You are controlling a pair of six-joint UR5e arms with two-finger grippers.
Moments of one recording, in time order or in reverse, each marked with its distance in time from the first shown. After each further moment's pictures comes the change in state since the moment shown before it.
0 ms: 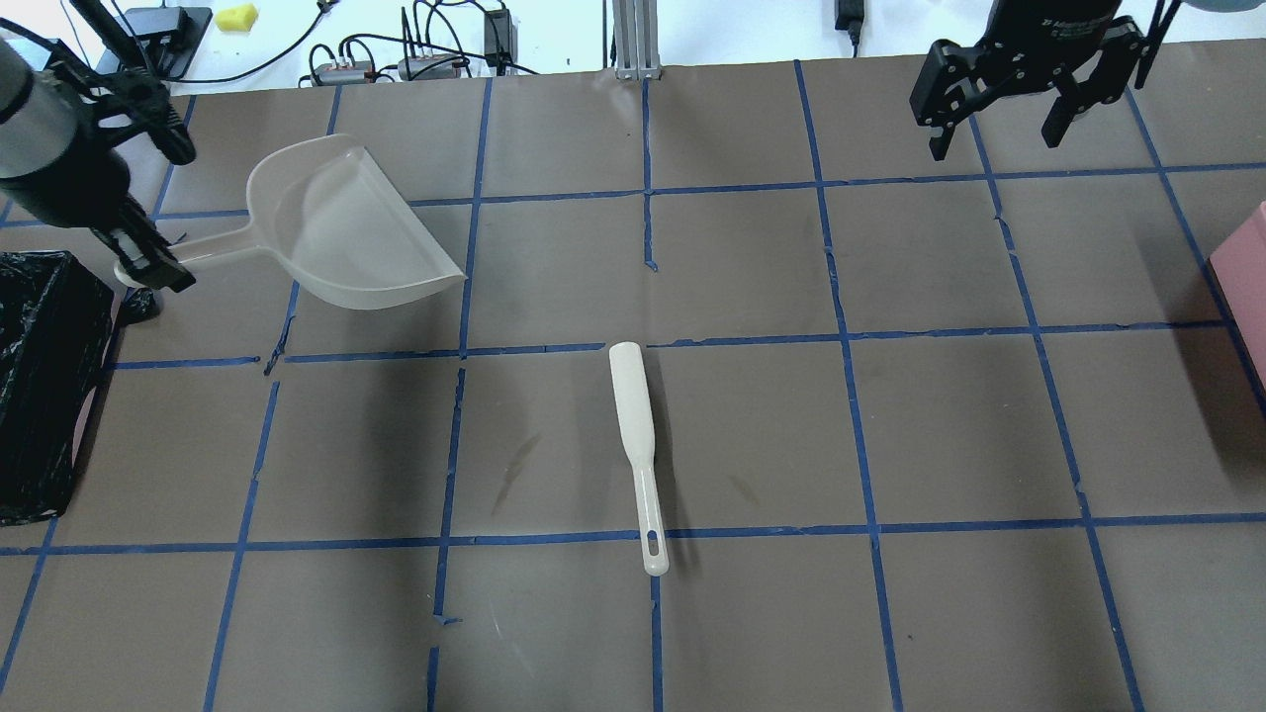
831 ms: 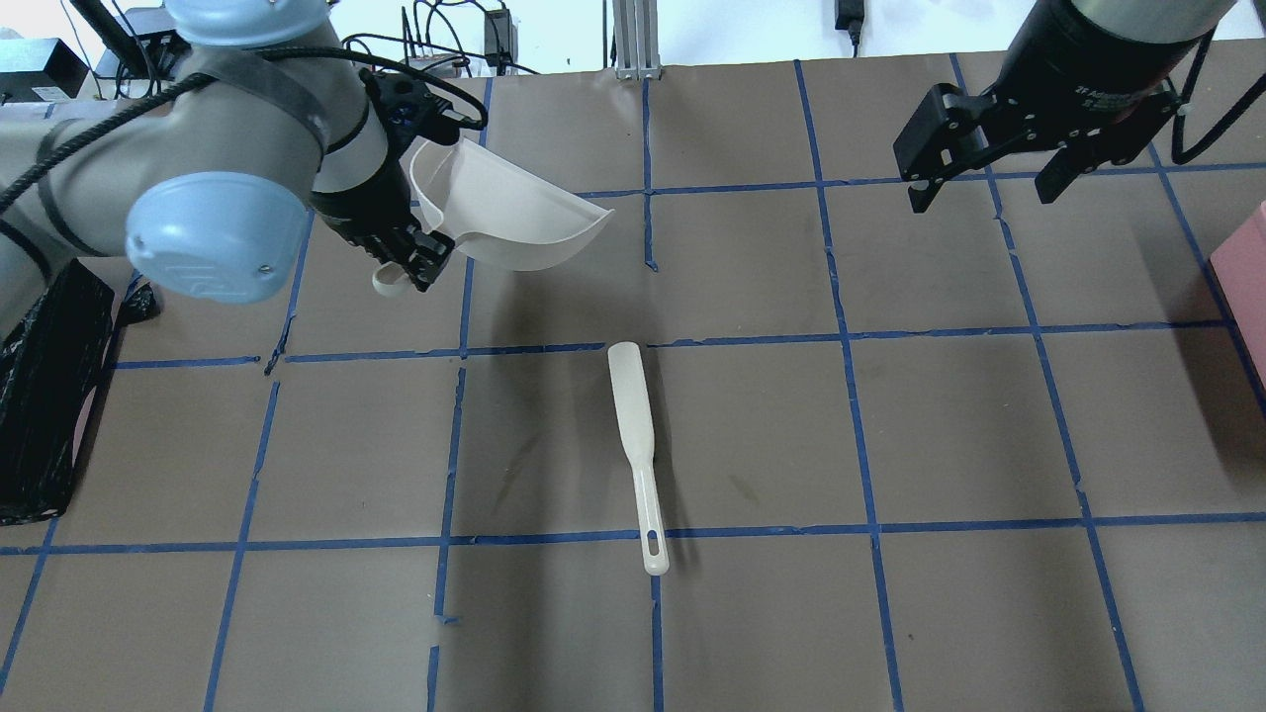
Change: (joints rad) left arm -0.361 -0.108 0.000 0.119 -0.010 -0.772; right arm 0.037 -0.224 0.208 -0.052 0.118 0.008
